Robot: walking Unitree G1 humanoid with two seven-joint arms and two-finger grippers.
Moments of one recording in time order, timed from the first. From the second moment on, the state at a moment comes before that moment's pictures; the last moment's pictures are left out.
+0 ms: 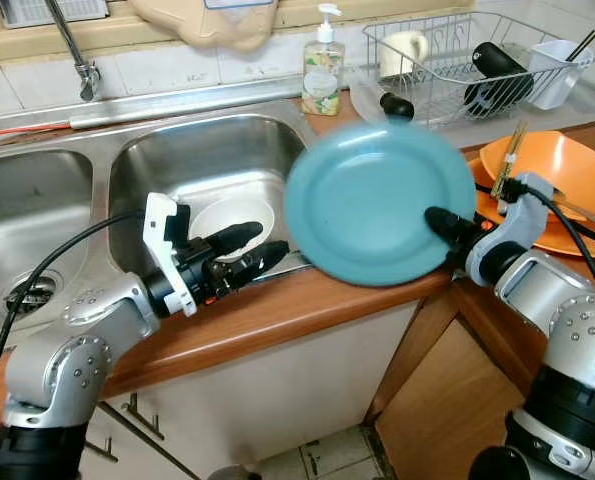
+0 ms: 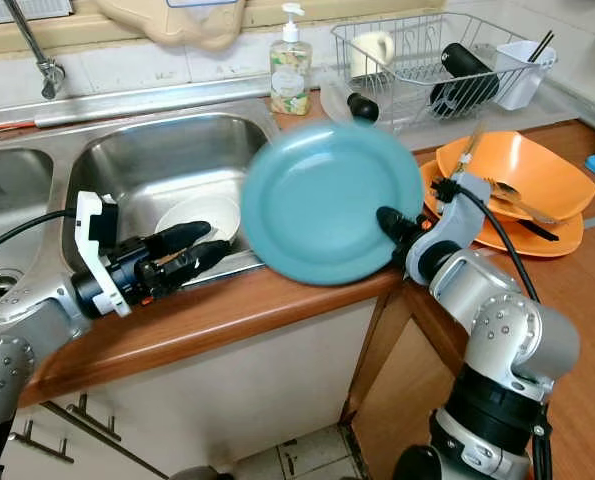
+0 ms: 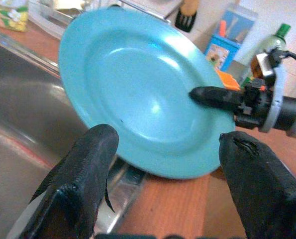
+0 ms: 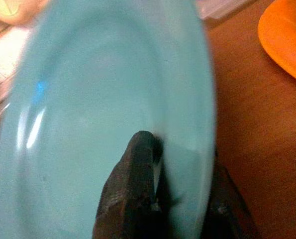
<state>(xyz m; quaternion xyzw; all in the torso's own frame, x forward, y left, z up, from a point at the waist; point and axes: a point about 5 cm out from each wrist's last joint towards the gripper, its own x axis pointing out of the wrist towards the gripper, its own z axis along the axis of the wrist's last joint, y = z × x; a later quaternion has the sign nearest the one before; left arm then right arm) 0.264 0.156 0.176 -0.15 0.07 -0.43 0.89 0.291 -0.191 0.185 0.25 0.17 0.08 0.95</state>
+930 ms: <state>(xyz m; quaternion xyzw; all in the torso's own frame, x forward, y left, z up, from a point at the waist) 0.312 0.150 0.190 -0.31 0.01 -0.42 0.85 0.296 -0.152 0.240 0.32 0.03 0.25 0.91</state>
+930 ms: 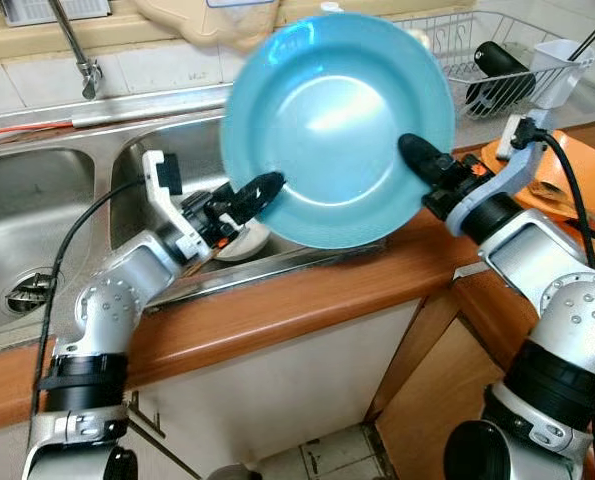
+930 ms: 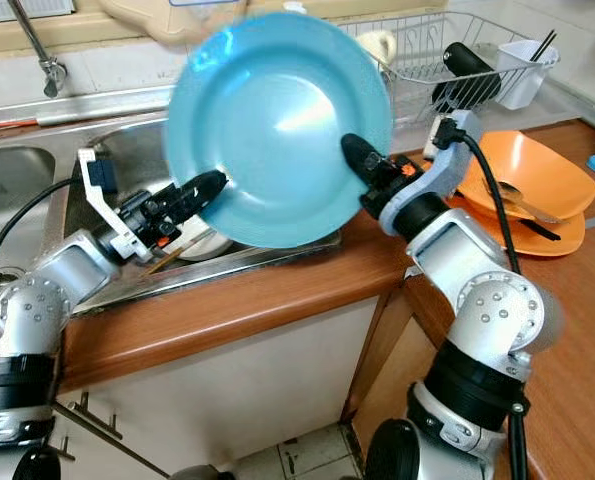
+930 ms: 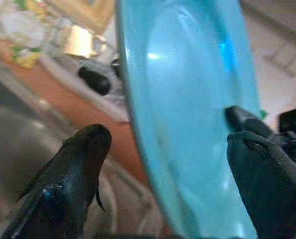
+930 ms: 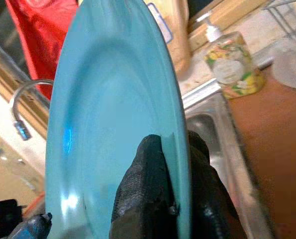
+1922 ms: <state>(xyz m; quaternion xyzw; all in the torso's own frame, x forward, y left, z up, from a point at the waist) 0.313 0.149 0.198 -0.41 0.00 -0.47 0.78 0.291 -0.154 0.252 0.34 0.00 0.26 0.90</state>
